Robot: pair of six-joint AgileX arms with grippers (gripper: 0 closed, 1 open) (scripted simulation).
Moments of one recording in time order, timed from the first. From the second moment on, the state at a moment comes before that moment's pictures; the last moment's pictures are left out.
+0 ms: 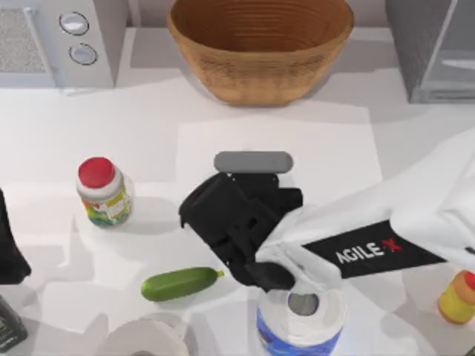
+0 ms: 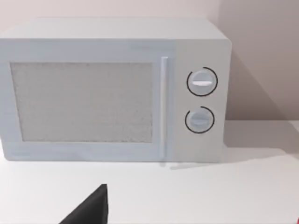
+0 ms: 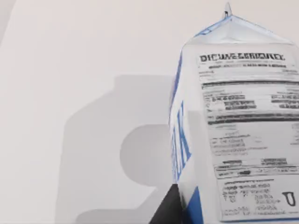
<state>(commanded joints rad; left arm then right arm) 0.00 0.00 0.00 0.00 0.00 0.00 0.92 2.17 1.13 0.16 0.74 0.67</state>
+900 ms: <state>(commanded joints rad) 0.00 0.00 0.00 0.00 0.00 0.00 0.93 2.14 1.16 0.13 0.74 0.67</state>
